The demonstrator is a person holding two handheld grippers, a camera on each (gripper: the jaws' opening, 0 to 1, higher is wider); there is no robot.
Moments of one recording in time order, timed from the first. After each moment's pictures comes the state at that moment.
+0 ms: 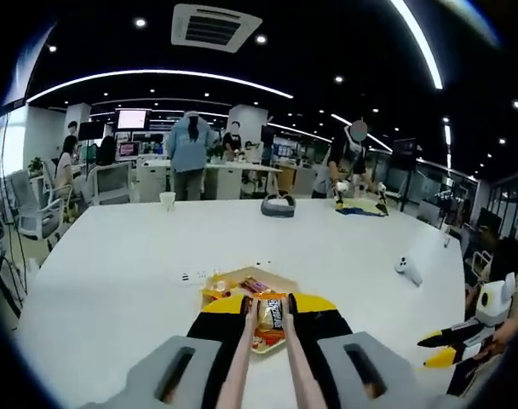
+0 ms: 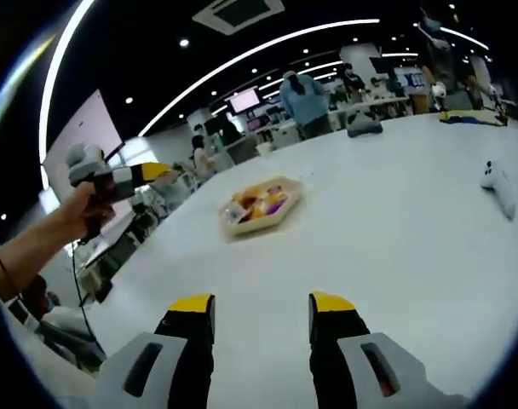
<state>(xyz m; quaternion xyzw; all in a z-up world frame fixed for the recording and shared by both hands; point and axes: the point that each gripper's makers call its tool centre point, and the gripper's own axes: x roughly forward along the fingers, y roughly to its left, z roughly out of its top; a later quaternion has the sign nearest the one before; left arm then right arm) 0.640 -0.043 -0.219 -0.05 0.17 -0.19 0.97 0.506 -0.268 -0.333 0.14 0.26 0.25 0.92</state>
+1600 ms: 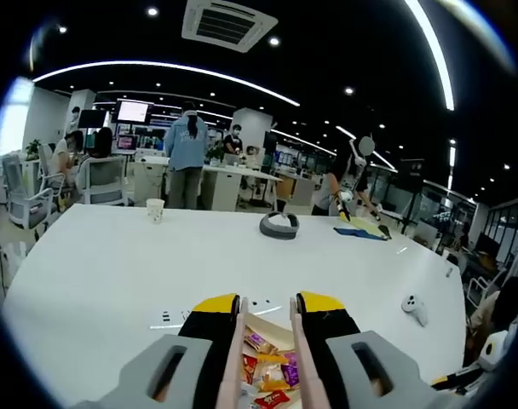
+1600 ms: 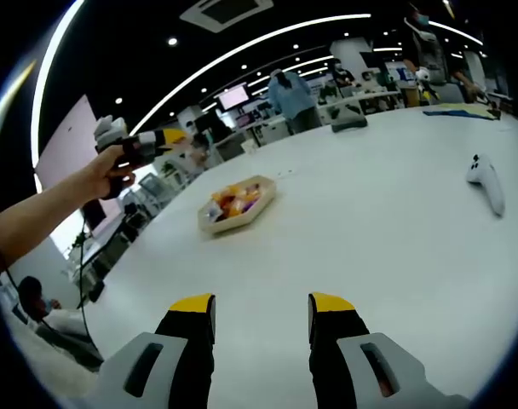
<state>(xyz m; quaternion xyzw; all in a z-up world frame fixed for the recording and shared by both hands) 0.746 -0.054 -0.200 -0.10 0.17 -0.19 0.96 0.516 -0.300 -0.346 0.14 0.28 0.24 0.92</state>
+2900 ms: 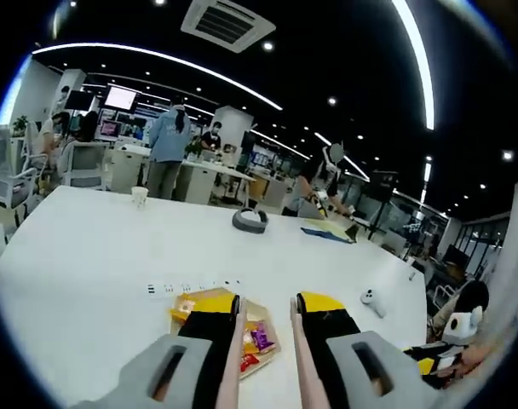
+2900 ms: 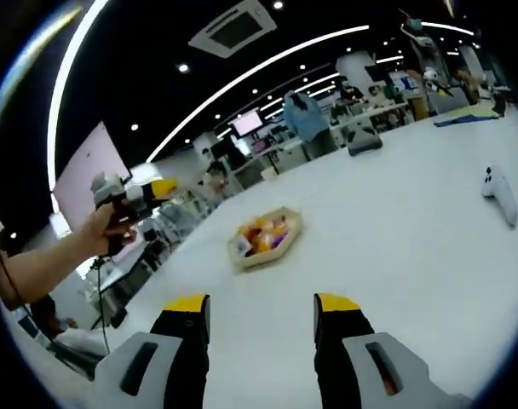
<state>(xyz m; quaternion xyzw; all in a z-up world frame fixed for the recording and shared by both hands) 0.662 -0.040 -0.197 -0.15 0.17 -0.26 0.94 0.528 -0.282 -0.283 0.20 0.19 0.27 0.92</state>
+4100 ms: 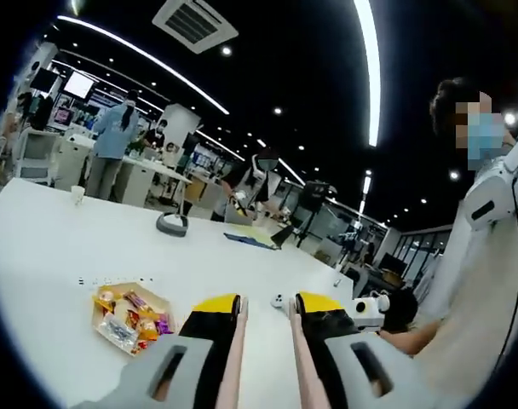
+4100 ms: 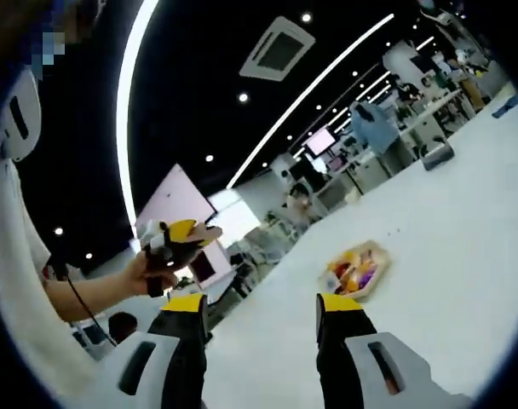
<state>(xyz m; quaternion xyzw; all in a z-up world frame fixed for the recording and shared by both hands) 0.539 -0.126 -0.100 -0.19 0.14 -0.42 0.88 0.510 -0.263 -0.187 0.30 0.11 0.49 0.81</state>
